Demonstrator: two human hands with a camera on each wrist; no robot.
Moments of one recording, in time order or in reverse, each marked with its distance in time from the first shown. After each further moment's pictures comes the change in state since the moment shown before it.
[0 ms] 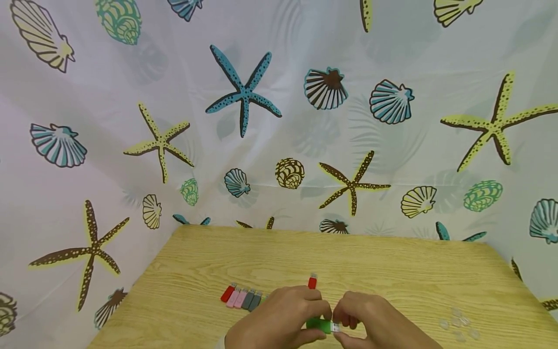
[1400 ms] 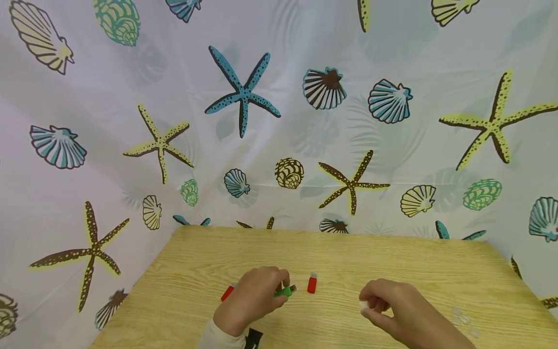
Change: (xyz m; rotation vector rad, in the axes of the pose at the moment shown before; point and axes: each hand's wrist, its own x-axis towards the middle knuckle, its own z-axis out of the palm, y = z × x) left_hand -0.012 -0.054 0.007 0.087 0.074 -0.355; right_hand -0.021 0.012 -0.026 -0.150 0.052 0.242
